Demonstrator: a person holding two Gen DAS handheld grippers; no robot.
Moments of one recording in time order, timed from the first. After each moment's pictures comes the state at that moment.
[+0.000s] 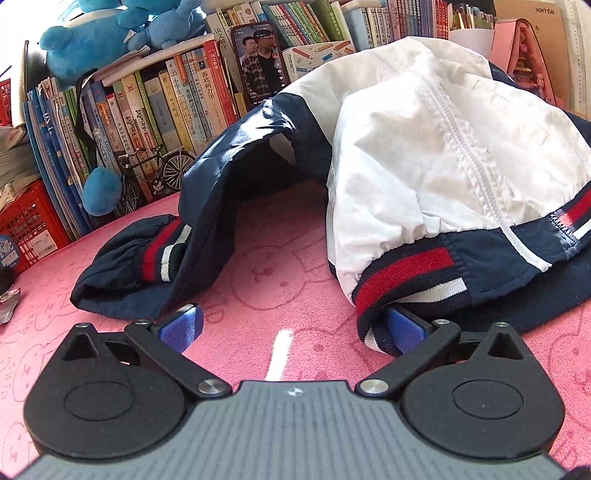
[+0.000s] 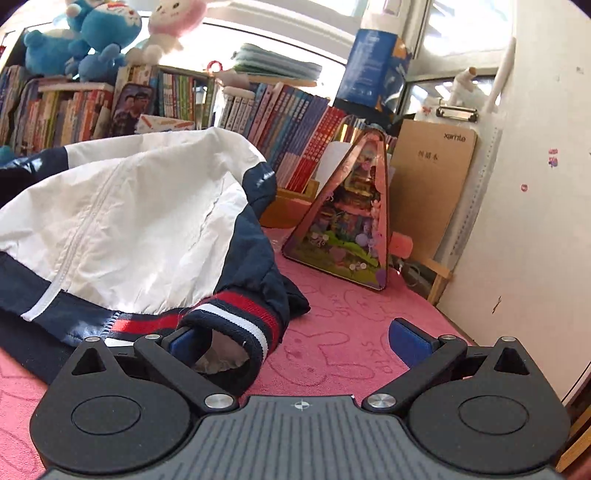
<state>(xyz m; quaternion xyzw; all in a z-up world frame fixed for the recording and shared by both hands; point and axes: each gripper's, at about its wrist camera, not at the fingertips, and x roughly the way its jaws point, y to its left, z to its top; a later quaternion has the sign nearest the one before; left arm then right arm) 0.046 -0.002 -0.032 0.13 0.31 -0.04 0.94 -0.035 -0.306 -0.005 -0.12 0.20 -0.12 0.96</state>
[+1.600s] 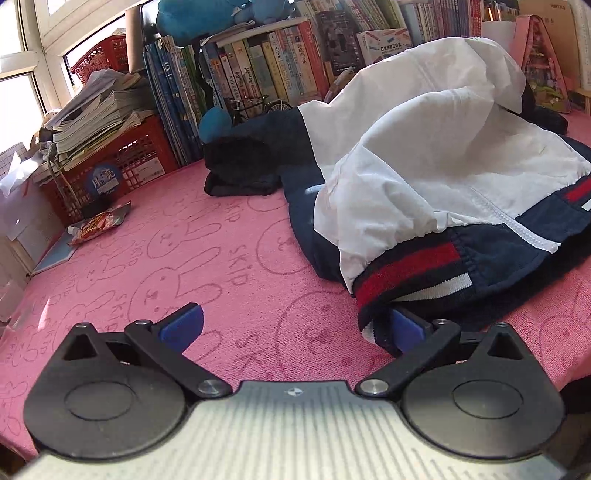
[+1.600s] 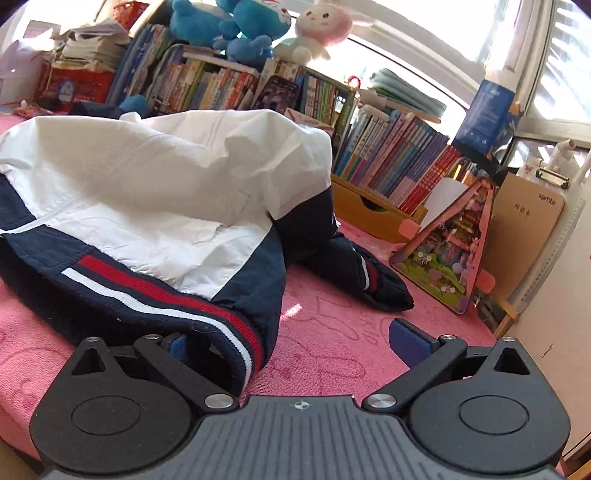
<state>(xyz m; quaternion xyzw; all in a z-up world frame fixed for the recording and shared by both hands) -0.114 0.111 -0.017 0.15 0.33 0.03 0.93 -0.108 -0.232 -0.024 -0.25 0.20 0.04 0.95</state>
